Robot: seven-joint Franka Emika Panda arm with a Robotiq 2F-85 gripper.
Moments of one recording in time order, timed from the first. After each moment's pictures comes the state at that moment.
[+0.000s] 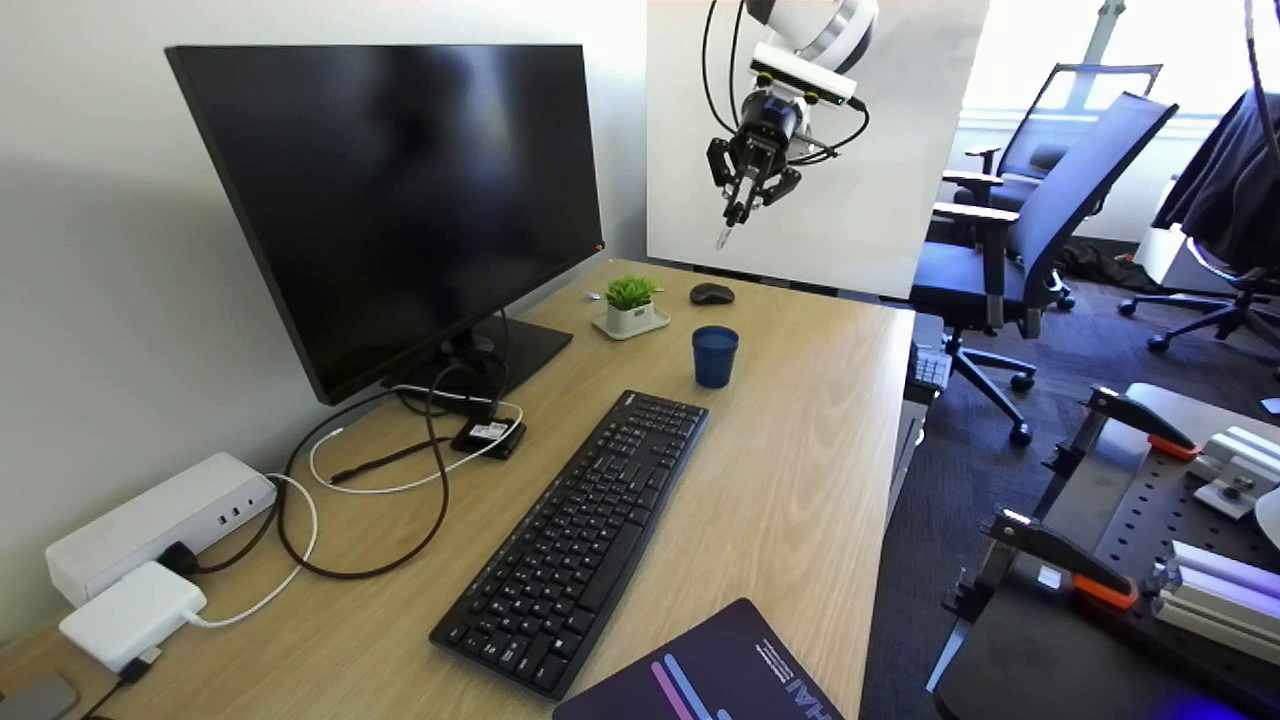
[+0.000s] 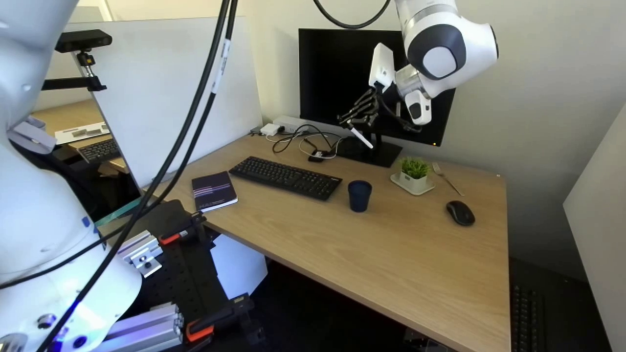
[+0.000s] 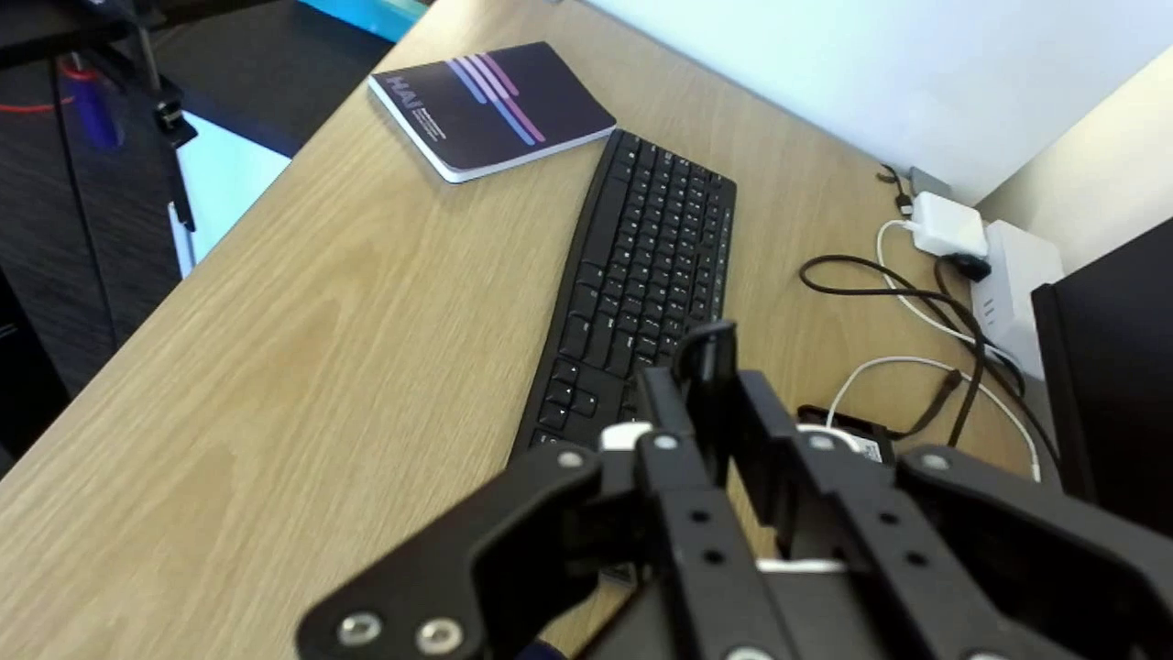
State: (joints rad) arm -0.22 0.77 0.00 -1.39 0.71 1.49 0.27
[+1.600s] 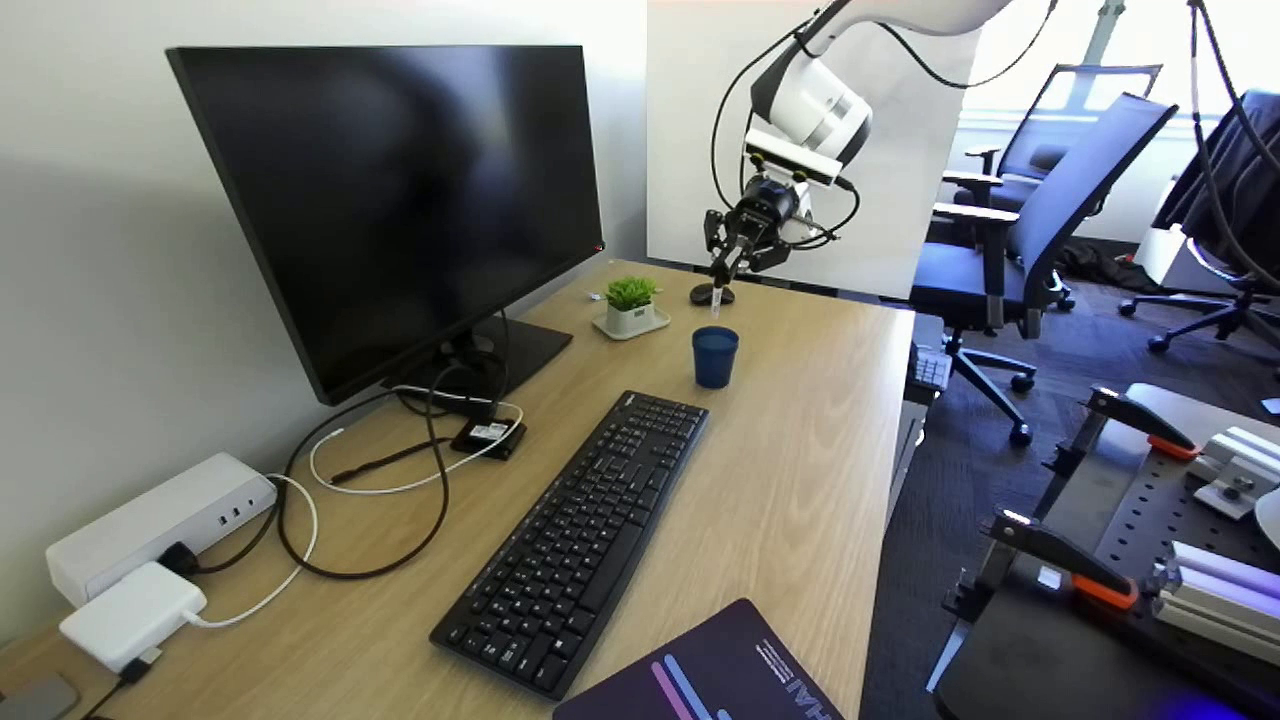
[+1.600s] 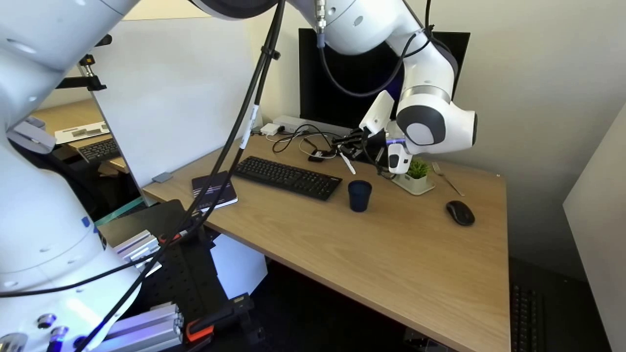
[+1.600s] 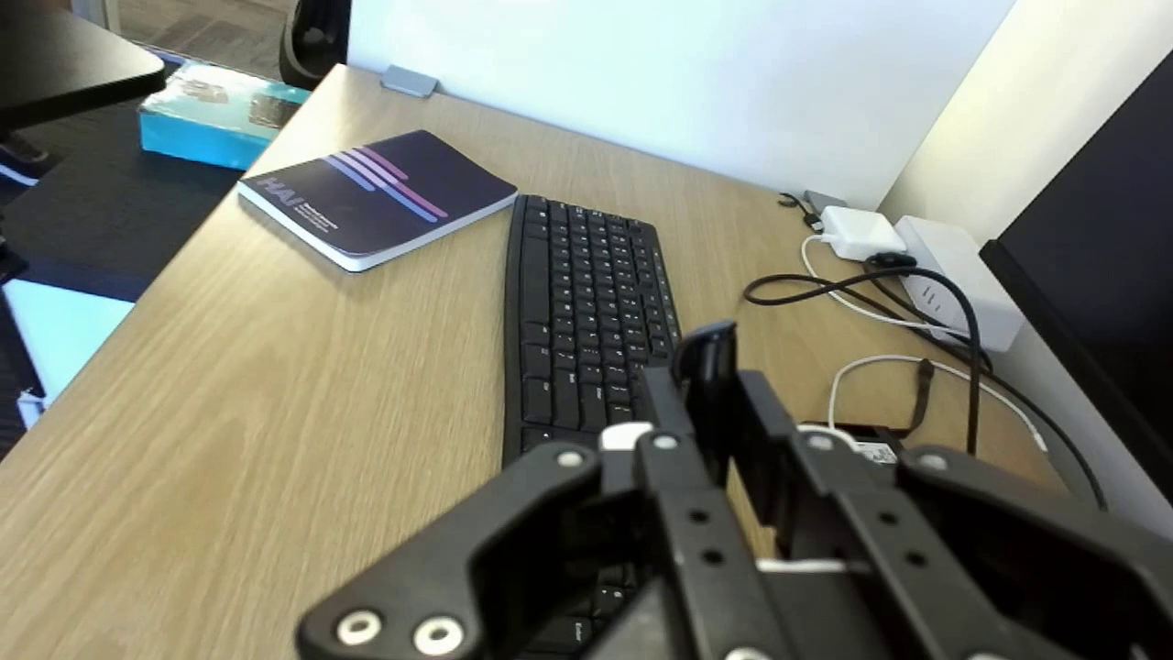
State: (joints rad) arm -0.23 0.96 -0.03 -1.39 0.94 1.47 0.31
